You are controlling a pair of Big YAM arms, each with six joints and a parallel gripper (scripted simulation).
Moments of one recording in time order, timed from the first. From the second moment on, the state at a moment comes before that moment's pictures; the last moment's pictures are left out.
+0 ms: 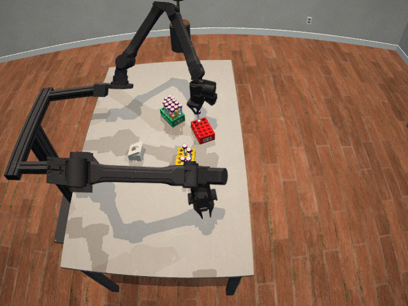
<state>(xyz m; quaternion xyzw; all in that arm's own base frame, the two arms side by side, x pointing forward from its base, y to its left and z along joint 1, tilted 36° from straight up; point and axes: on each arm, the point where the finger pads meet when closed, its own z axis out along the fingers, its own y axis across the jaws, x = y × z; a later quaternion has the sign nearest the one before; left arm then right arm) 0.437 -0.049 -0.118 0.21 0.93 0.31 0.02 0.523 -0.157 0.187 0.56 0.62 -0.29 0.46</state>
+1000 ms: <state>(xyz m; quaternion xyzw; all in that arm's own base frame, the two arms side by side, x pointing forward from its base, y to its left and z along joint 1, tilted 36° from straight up) 0.433 -0.059 -0.105 0.22 0.93 0.31 0.02 0.523 -0.157 0.187 0.56 0.62 -0.29 0.46</state>
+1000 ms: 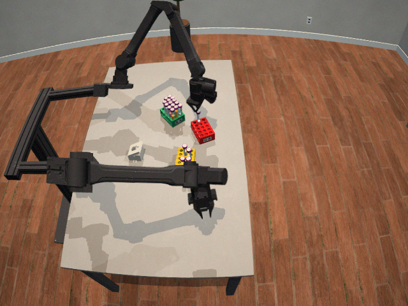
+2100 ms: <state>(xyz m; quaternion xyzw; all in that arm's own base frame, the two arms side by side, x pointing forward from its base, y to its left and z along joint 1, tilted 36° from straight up) 0.391 -0.123 -0.084 0.14 0.94 0.30 0.05 0.523 -0.157 0.187 0.56 0.62 -0.29 0.46</state>
